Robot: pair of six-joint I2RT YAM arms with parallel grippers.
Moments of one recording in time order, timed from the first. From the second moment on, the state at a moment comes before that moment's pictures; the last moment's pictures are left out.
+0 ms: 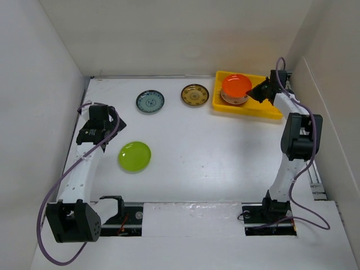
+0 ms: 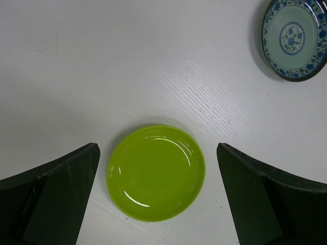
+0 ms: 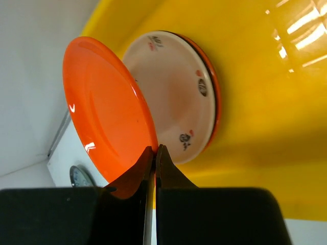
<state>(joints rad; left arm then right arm) 0.00 1.10 0.96 -0.67 -0.27 -0.66 -0.10 2.01 1.58 -0.21 -0.21 0.90</state>
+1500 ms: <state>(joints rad) 0.09 1.09 0.96 -0.69 -0.33 -0.70 0.89 2.15 1.35 0.15 -0.34 0.99</state>
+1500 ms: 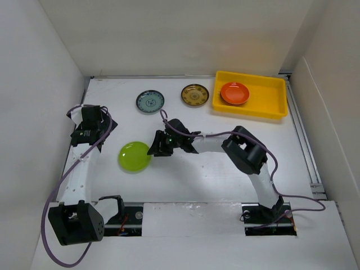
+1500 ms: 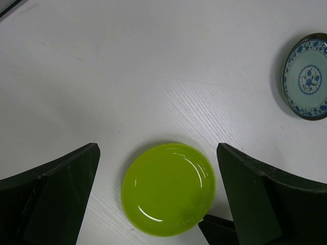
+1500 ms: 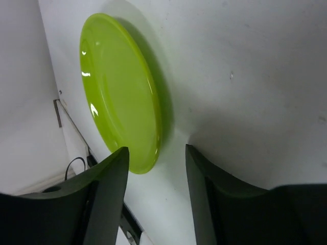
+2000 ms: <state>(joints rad) 0.09 1.06 0.96 -0.68 -0.32 -0.70 0.88 2.26 1.45 0.18 -0.37 1.06</state>
